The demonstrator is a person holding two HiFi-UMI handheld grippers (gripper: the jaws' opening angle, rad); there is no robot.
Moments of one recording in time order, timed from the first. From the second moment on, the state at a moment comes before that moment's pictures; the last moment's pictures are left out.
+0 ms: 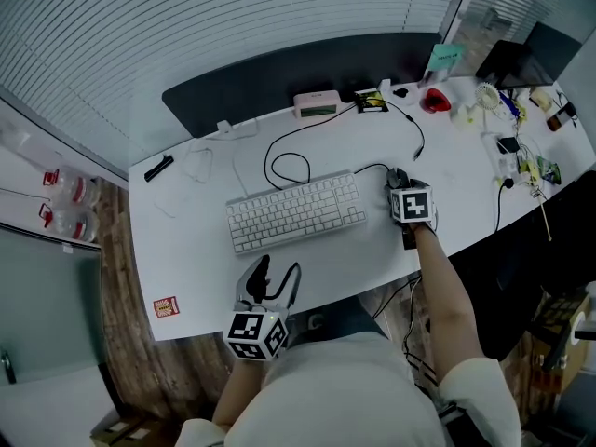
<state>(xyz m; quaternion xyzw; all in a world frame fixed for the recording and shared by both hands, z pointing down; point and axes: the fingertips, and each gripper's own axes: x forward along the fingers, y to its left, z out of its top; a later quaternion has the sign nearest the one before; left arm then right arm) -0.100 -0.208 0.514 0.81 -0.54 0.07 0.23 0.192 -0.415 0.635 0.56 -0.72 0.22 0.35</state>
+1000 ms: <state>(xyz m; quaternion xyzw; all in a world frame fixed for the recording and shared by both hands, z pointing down) -0.108 -0.104 0.490 0.81 -0.55 0.05 0.20 0.079 -0.213 0.489 0.51 -0.84 0.12 0.14</state>
